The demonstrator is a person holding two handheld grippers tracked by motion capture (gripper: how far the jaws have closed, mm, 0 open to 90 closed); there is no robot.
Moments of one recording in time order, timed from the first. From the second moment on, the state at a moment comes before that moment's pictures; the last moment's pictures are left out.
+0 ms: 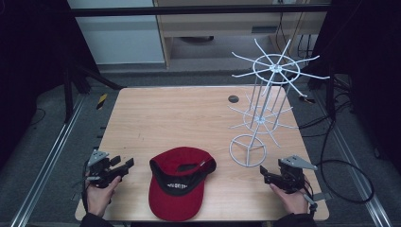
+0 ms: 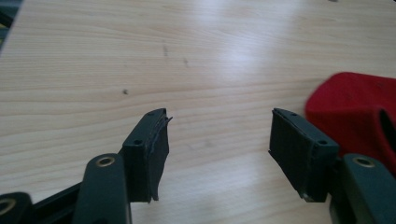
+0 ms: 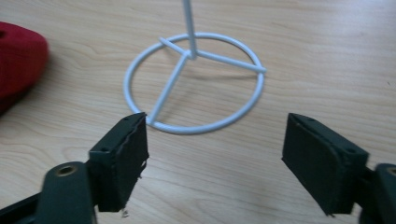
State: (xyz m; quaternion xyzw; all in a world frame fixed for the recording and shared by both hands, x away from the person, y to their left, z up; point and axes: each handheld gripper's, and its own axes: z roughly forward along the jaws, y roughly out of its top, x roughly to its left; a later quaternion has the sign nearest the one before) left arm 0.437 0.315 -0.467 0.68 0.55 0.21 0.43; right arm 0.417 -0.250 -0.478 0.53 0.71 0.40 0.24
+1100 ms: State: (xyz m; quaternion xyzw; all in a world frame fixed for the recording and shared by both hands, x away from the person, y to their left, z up) left arm 0.419 0.244 -0.469 0.76 0.47 0.16 0.41; right arm 0.430 -0.121 -0.471 0.41 0.79 0.43 0.16
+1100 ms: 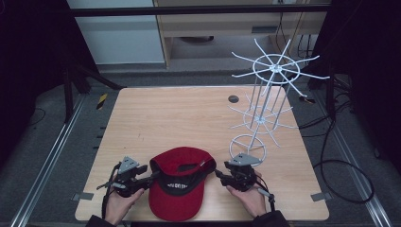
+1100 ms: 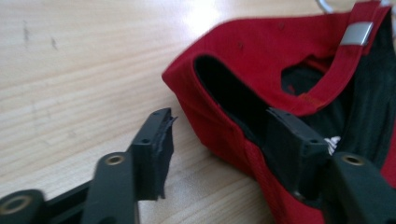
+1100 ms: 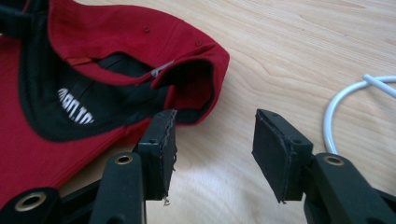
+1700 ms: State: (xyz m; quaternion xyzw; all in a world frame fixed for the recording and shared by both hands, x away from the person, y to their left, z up) left arm 0.434 0.242 -0.479 0.78 0.47 0.13 0.38; right arm 0.458 -0.100 -0.475 0.41 0.79 0.43 0.13
